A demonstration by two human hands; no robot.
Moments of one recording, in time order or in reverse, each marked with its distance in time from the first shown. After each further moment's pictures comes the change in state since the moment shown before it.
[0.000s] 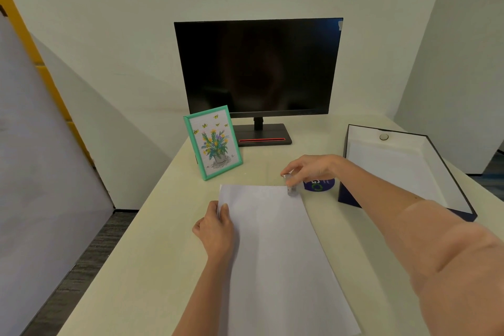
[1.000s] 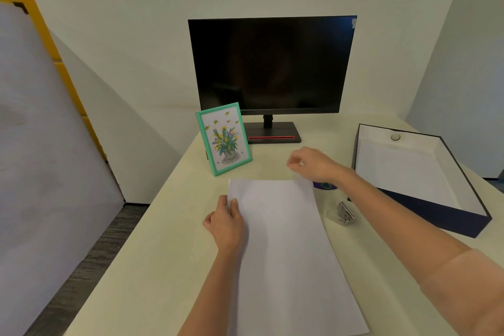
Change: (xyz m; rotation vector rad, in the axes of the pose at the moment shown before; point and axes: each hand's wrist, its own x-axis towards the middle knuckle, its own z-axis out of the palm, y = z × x) left_hand 0.007 -0.013 0.009 0.014 0.007 0.018; right_hand -0.026 -0.029 0.034 -0.405 0.468 -0.167
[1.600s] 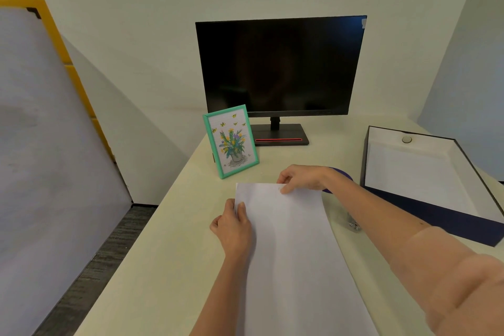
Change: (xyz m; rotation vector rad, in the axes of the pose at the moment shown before) left_hand 0.000 0.000 0.000 -0.052 -0.004 -0.035; right_hand 0.037 -0.009 0.031 0.345 -0.450 0.041
